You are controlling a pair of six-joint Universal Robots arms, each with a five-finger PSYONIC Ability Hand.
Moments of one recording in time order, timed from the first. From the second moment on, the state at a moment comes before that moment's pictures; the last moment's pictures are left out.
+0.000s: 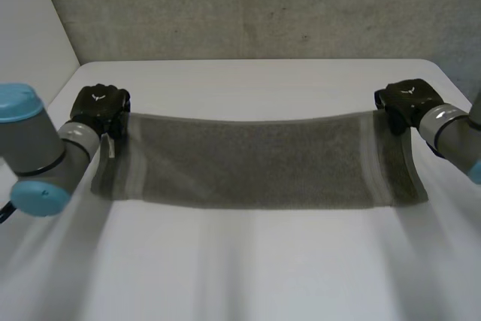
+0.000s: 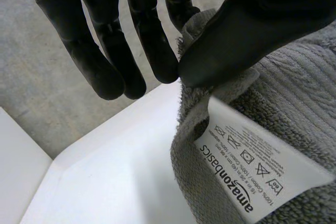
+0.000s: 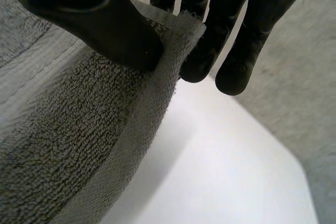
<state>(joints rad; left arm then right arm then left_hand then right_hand) 4.54 -2.24 -1.34 3.47 -1.44 3.44 1.68 -0.90 1.14 0.03 1.31 2.63 1.49 1.52 1.55 1.53 1.52 1.34 1.31 1.34 1.34 1.16</state>
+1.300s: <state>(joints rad) 4.56 -1.79 -1.95 3.65 -1.29 3.35 1.58 -1.10 1.67 -0.10 1.25 2.62 0.26 0.26 0.25 0.26 0.22 0.32 0.31 0.31 0.31 0.16</state>
